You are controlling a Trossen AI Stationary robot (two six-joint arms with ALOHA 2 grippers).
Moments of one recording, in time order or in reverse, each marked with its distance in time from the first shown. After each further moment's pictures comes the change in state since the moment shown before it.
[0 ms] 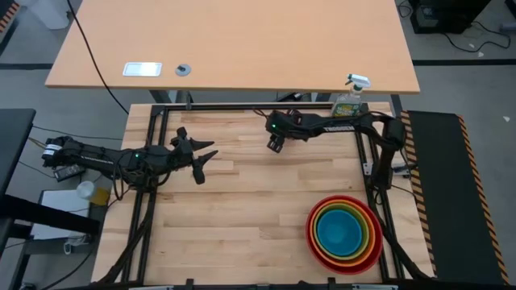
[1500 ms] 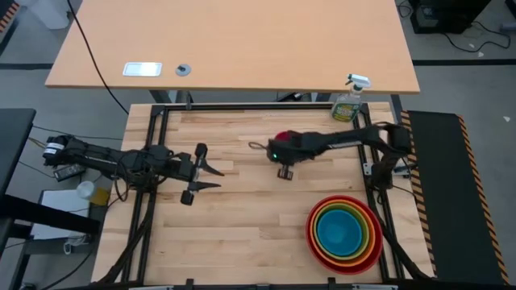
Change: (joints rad) left arm 0.000 0.065 0.000 0.176 0.659 0.148; right arm 0.225 -0.049 0.003 -0.300 -0.096 0.016
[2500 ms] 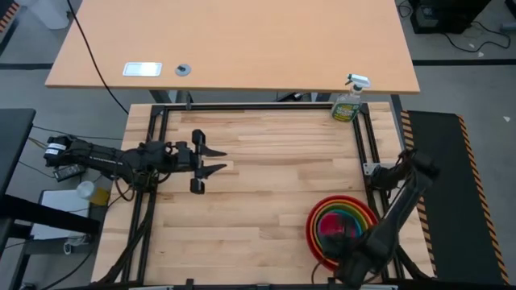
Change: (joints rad) left arm 0.038 0.081 0.000 0.309 -0.198 0.008; right arm 1.053 -0.071 0.215 -0.458 -0.037 1.028
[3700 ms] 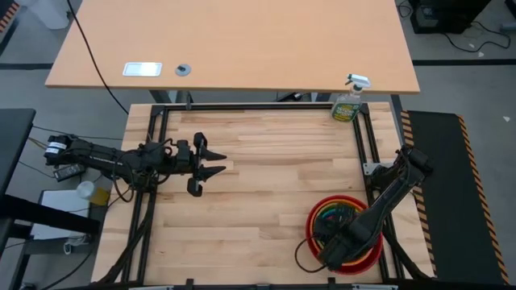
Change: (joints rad) left arm -0.027 0.000 0.000 0.010 -0.001 -0.184; right arm -0.148 0.023 0.051 -0.166 -0.171 0.063
